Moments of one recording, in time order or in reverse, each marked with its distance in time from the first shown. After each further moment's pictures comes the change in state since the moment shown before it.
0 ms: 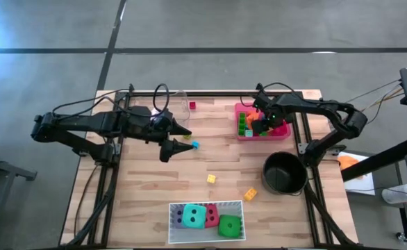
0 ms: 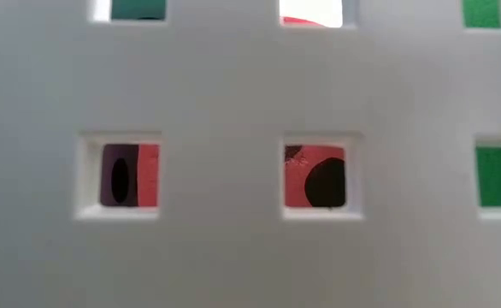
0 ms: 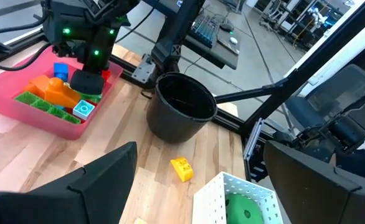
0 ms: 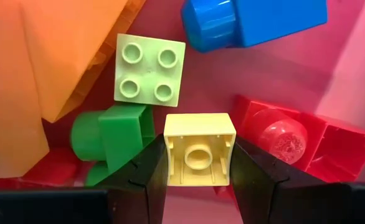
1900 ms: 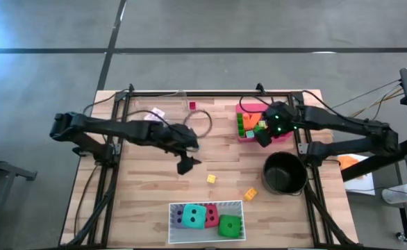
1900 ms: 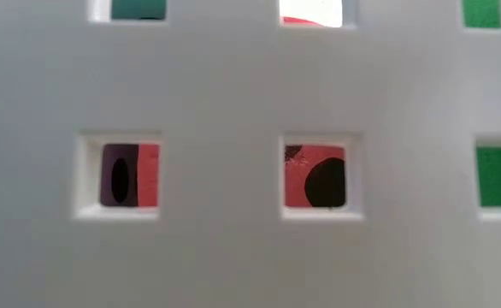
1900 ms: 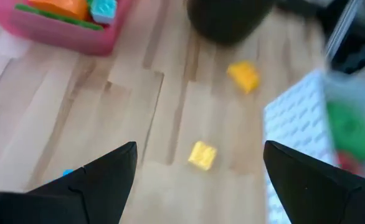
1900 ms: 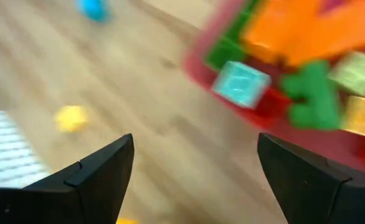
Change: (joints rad) left arm 0.003 0.279 -0.001 -0.153 0.014 0.200; right arm 0.352 -0.507 0.002 0.047 -0.227 0.035
